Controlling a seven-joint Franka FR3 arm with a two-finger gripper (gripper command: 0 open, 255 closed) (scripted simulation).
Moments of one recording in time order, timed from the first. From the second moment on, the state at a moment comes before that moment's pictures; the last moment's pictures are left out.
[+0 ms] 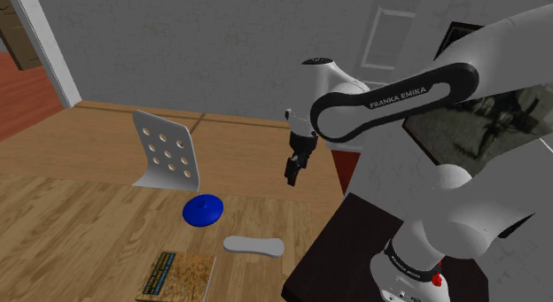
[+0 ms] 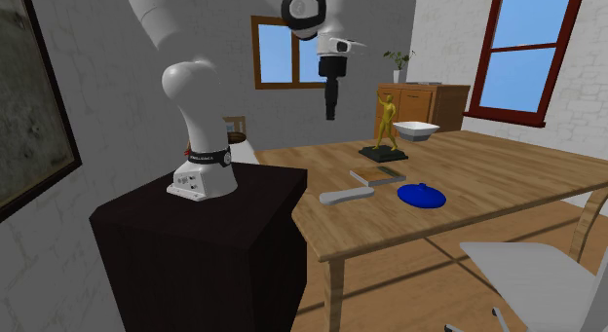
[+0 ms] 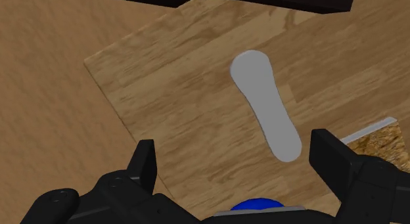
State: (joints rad) arm 0.13 -0.50 0.07 -2.65 0.03 2.14 -0.02
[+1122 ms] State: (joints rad) arm 0.22 0.16 0.15 -2.58 -0.11 2.73 -0.03
